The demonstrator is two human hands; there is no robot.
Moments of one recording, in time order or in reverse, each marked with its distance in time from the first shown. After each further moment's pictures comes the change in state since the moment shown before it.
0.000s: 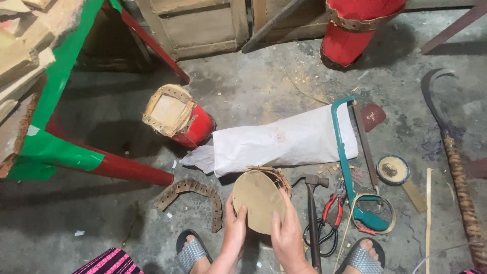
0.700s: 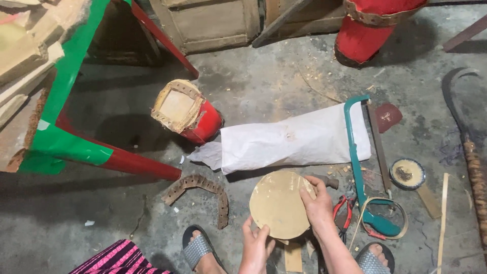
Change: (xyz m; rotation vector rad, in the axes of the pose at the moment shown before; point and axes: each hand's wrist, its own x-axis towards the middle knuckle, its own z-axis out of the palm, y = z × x) left_hand -0.046 0.003 0.022 -0.481 -0.019 -0.494; right_hand 0.078 0.041 -0.026 0.250 -0.030 0.547
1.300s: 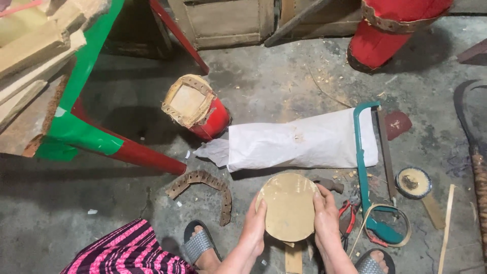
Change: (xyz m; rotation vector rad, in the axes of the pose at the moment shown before) left_hand 0.010 0.045 0.015 0.300 -0.040 0.158; right_hand -0.033 -0.032 0.007 0.115 0.039 0.163
